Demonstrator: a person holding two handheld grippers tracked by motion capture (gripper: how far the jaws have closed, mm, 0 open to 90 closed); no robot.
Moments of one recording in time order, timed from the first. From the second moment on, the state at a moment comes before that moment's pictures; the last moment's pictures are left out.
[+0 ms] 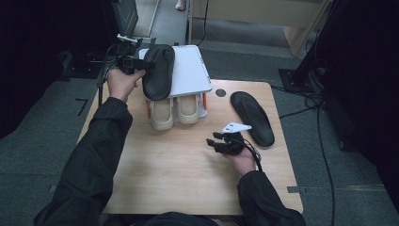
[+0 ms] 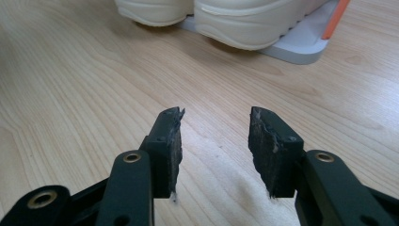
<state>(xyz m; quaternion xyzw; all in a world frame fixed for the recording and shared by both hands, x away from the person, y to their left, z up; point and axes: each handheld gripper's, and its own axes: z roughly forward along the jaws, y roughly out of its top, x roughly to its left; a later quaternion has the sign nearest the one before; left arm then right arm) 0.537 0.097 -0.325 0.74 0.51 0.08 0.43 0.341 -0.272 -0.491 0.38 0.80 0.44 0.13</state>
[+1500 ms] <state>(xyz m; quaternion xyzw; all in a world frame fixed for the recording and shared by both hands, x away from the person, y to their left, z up) 0.471 0.188 -0.363 0.73 0.52 0.11 0.44 0.380 -0.389 -0.470 0.50 0.73 0.42 0.20</state>
